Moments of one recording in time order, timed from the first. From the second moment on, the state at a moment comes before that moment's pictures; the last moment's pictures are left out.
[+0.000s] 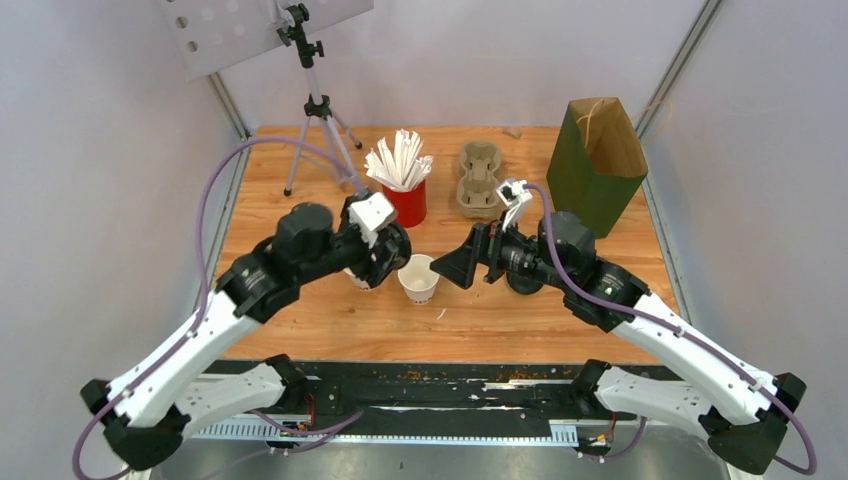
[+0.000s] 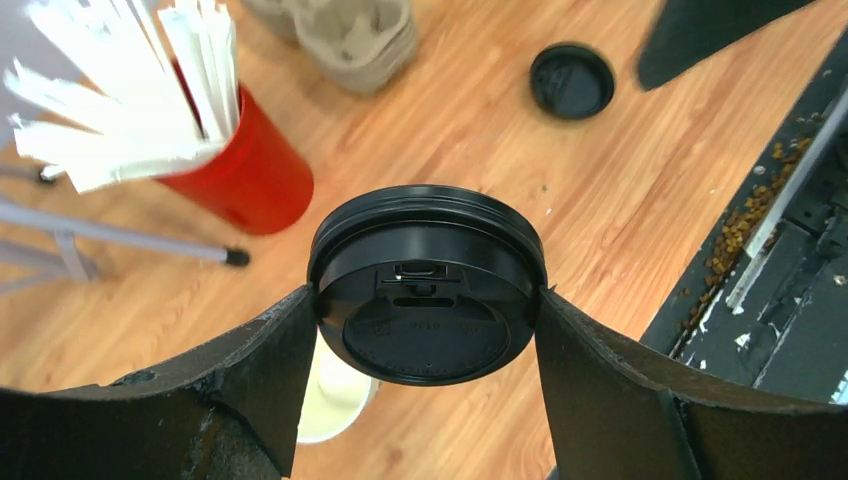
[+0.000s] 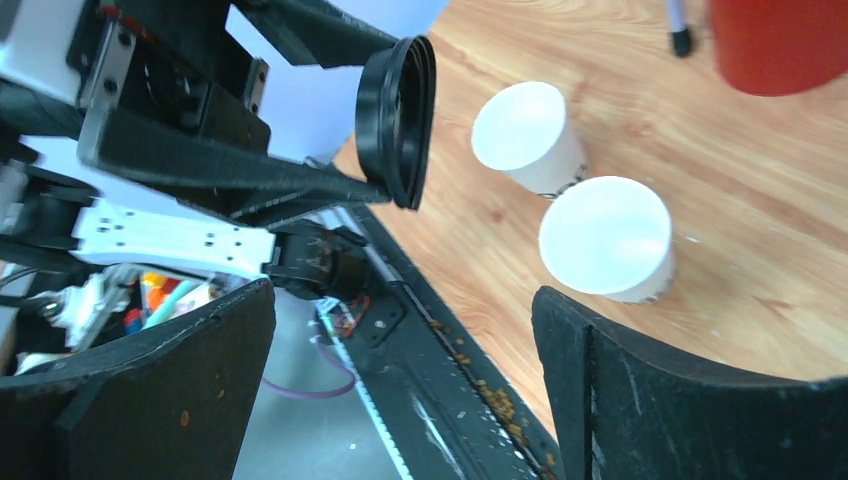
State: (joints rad) left arm -0.78 0.84 1.02 -0.51 0.13 0.15; right arm 0.86 0.95 1.00 -0.26 -0.25 0.64
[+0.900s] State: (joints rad) left arm -0.87 1.63 1.55 -1.03 -0.05 -0.06; right arm 0.86 0.75 1.00 -0.53 0.02 0.43
